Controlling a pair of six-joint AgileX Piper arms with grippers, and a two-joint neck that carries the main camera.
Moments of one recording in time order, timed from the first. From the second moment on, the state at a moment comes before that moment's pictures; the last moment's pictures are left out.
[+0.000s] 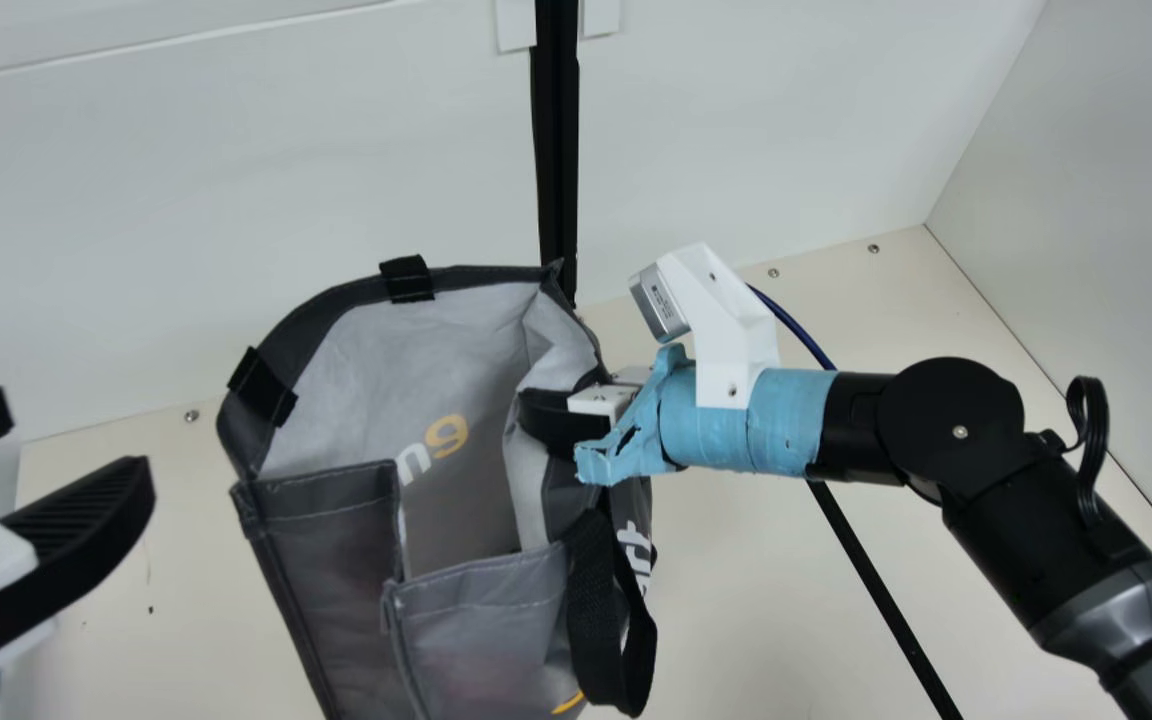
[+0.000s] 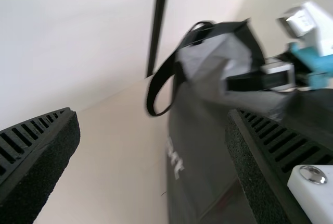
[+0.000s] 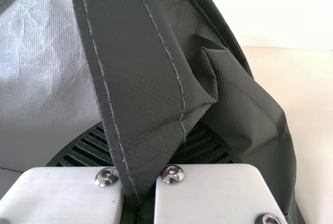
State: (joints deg) left arm 0.0 73.4 -92.3 -47.1 69.2 37.1; right arm 2.5 75.2 -67.6 57.3 47.9 -37.9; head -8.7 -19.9
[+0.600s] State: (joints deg) left arm -2.4 69.9 -87.5 -17.4 69.9 18.0; right arm 2.5 75.2 -67.6 57.4 47.9 -37.9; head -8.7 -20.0
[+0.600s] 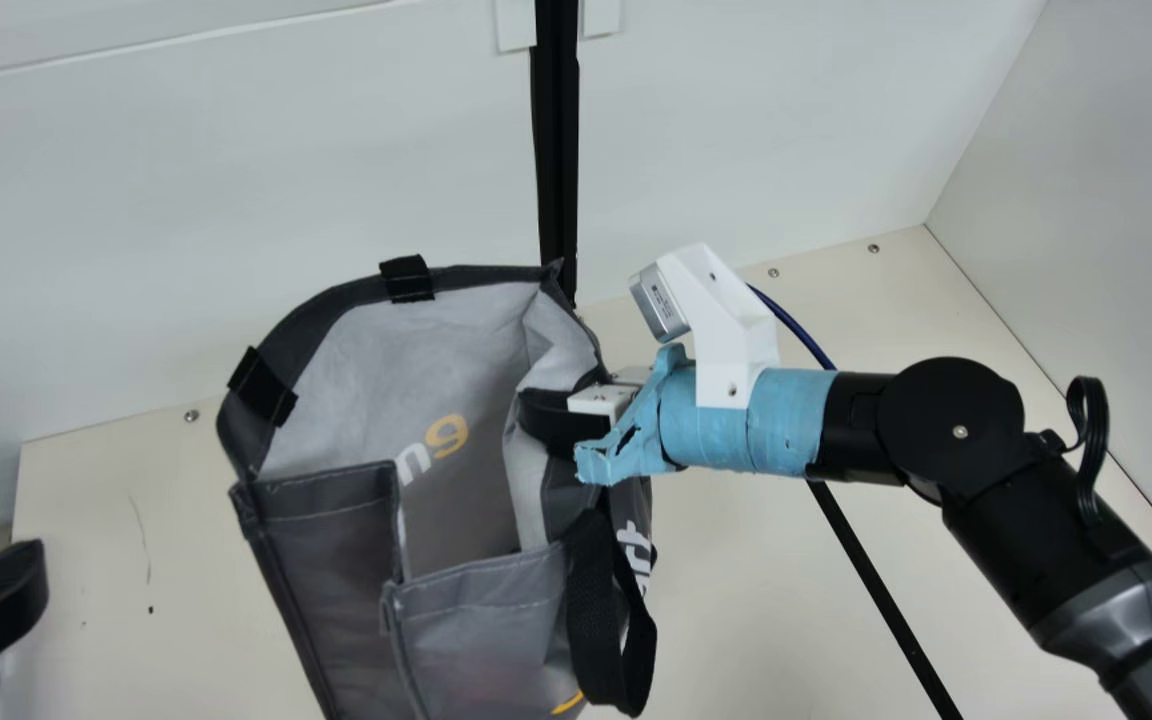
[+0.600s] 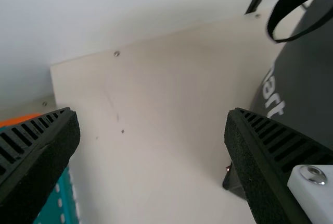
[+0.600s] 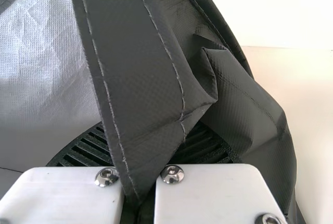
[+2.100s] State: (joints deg) left arm -4.5 69.9 -85.2 -7.5 70.0 11.9; right arm -4.3 72.6 -74.4 35.5 50.7 -26.1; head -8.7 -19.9
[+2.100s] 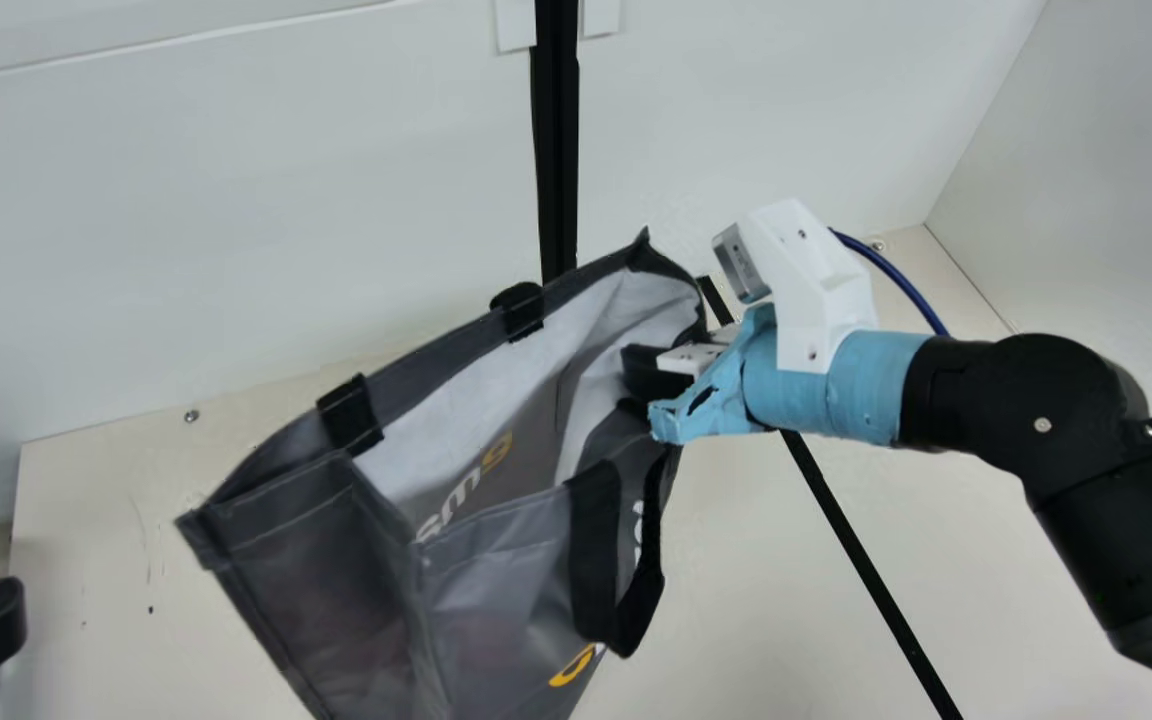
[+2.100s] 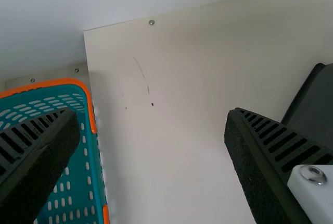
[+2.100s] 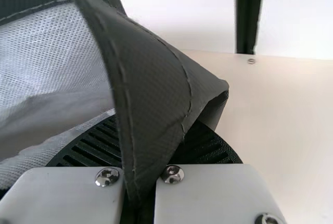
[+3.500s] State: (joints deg) left arm -4.5 69.9 -85.2 -7.5 70.0 11.9; right arm -32.5 74.2 -85.4 25.2 59.1 -30.4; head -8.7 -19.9
